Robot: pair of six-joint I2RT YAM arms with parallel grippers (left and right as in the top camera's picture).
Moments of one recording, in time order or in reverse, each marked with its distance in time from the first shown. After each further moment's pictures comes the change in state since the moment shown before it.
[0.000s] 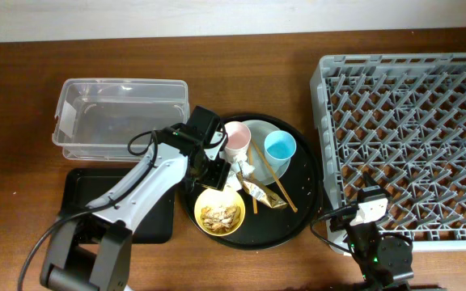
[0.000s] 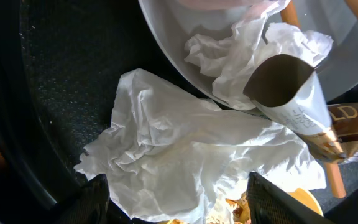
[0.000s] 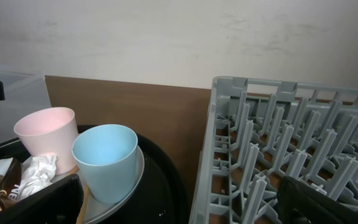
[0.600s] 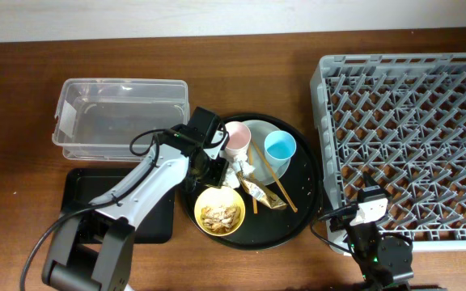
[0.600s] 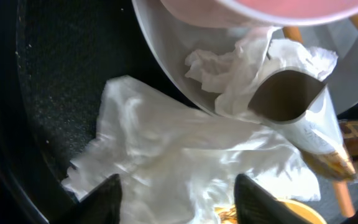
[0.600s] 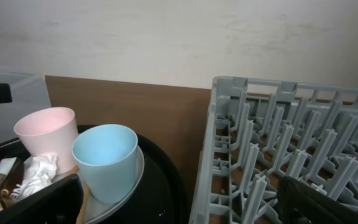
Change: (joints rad) left arm 0.000 0.012 -0.021 0.066 0.000 0.001; right arm 0.000 0.000 0.000 0.000 0.000 0.000
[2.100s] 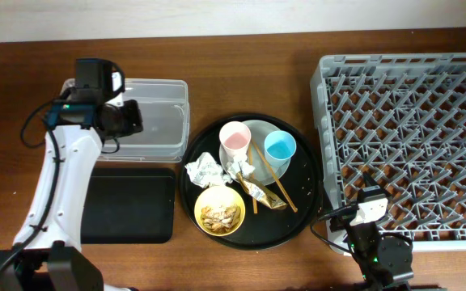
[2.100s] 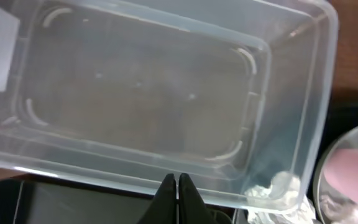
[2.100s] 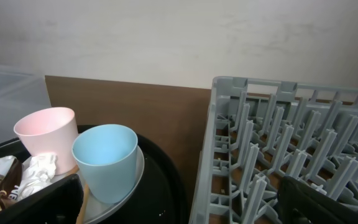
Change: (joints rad) left arm 0.467 -0.118 0.271 -0.138 -0.144 -0.067; right arm 0.000 0.000 0.000 0.000 0.000 0.000
